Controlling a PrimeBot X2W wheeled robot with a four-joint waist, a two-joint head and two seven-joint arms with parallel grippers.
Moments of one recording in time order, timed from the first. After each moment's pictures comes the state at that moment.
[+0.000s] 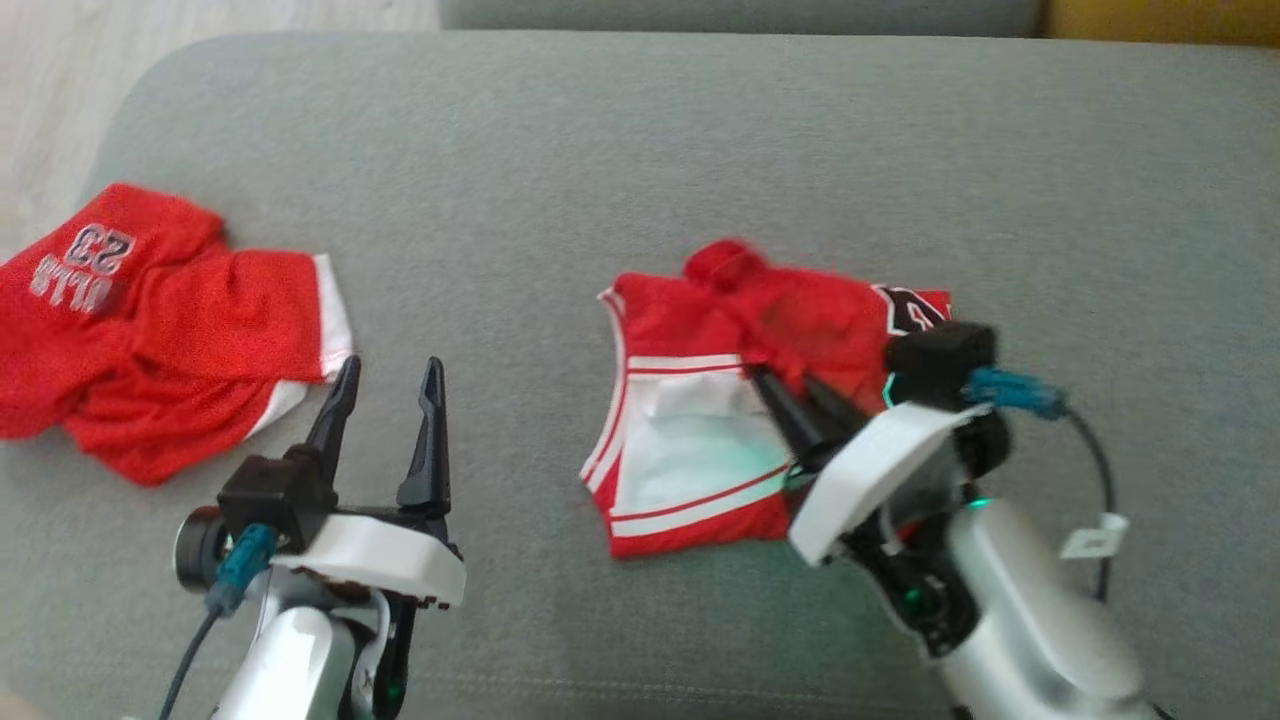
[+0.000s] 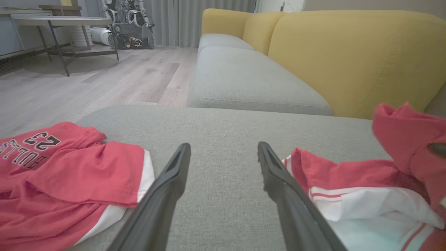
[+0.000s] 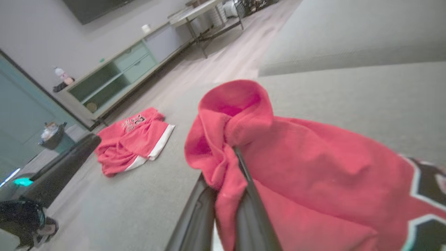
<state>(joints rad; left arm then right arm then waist) -0.11 0.18 -0.35 0.11 -0.32 0.17 -0.23 -0.27 -0.06 0.39 0.12 0.48 0.13 0.27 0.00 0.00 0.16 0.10</state>
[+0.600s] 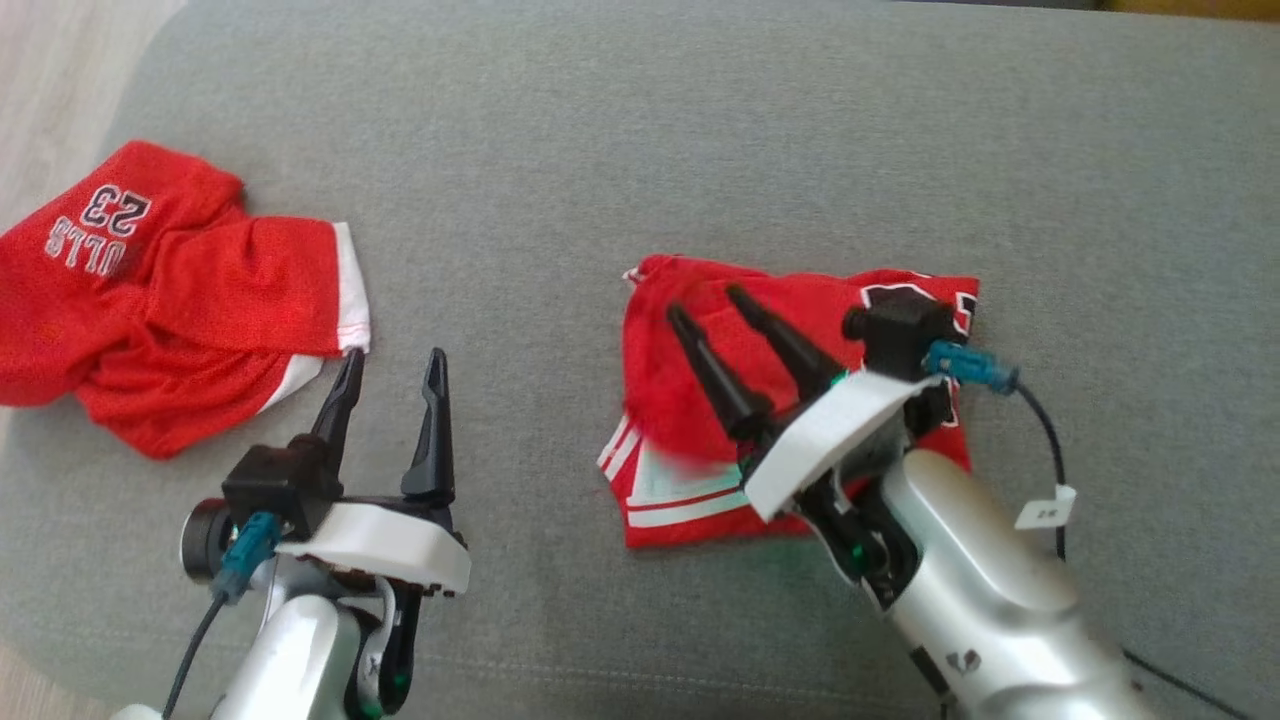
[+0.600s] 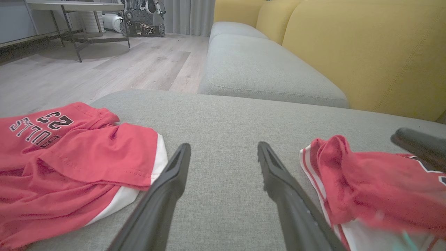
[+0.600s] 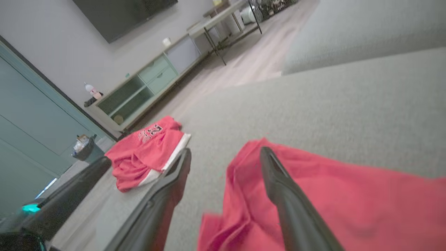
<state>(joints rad) -0.14 0.16 -0.35 0.14 -0.32 0.16 -0.24 -0.47 -0.07 0.61 0.46 0.67 0.13 -0.02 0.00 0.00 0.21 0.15</state>
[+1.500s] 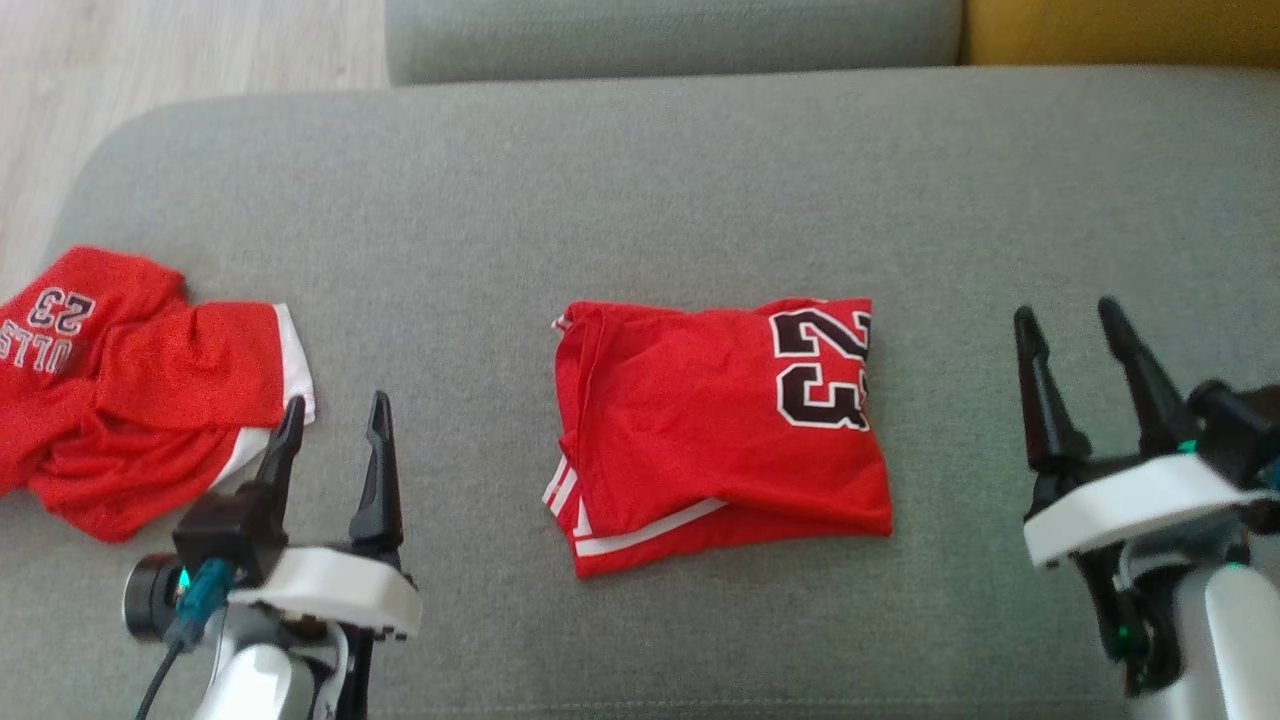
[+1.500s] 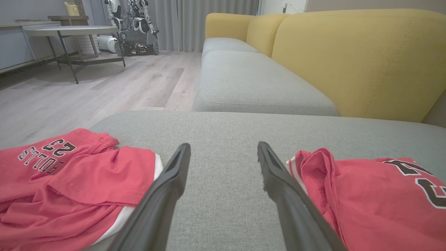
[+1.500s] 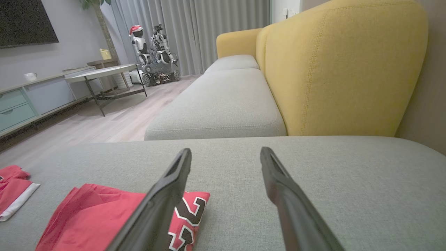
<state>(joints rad) -0.05 0.22 -0.31 0.09 -0.33 0.21 -0.23 -0.08 -0.11 0.00 -0.03 0.23 0.13 0.08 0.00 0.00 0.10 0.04</state>
